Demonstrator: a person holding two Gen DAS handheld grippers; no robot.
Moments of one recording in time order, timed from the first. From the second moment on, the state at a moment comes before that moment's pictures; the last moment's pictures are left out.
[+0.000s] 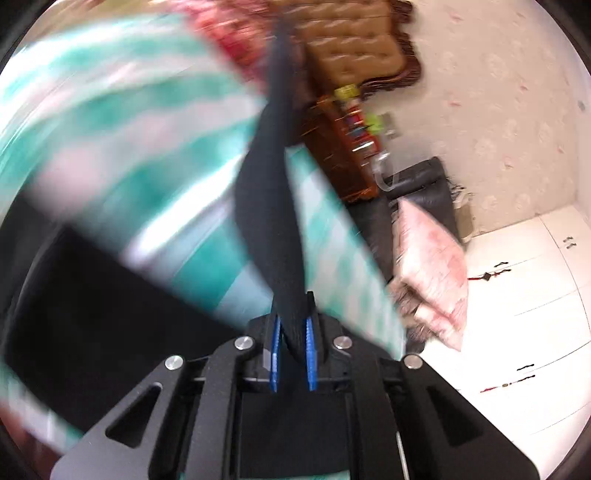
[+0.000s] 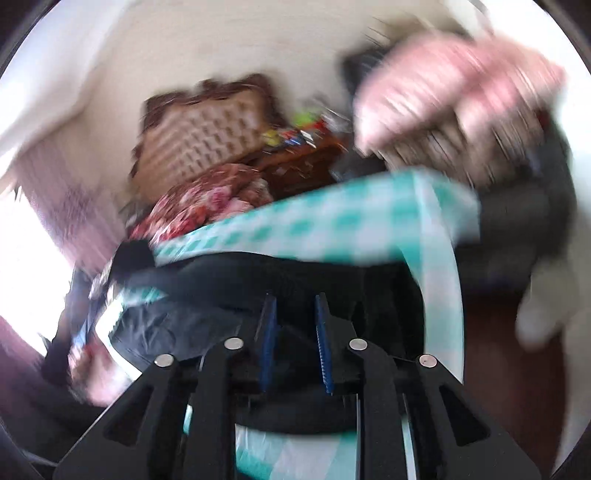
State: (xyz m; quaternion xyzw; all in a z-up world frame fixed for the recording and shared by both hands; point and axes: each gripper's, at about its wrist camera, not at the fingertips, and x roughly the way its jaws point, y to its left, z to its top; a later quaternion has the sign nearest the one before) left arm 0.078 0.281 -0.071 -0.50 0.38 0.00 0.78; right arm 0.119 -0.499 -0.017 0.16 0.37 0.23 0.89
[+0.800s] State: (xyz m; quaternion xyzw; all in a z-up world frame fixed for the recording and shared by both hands) left arm -0.035 0.316 -0.146 -0.56 0.28 0.05 0.78; right arm 0.086 -0.484 -0.100 0.33 0.43 0.05 0.84
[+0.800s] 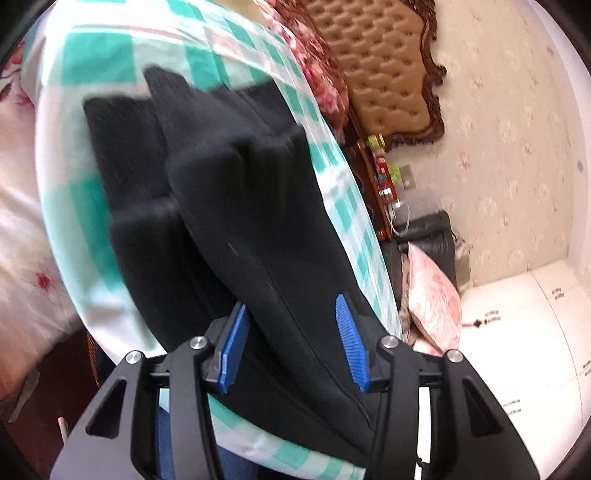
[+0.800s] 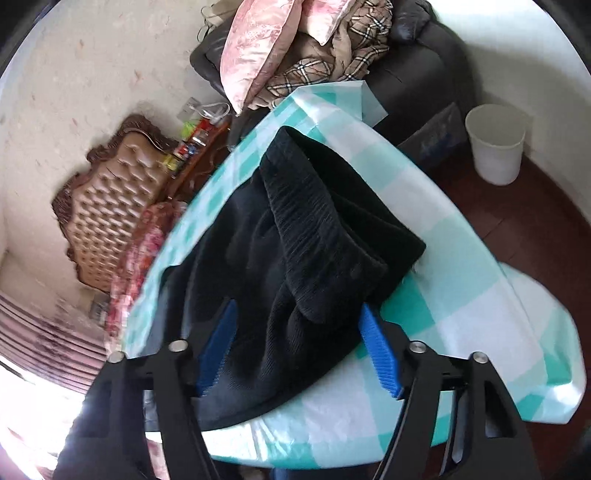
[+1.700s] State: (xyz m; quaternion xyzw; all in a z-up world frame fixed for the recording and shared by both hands) left arm -0.074 0.343 -0.131 -0.55 0.34 0.11 0.76; right arm 0.075 -0.502 -0.050 0.26 0.43 0.02 0.86
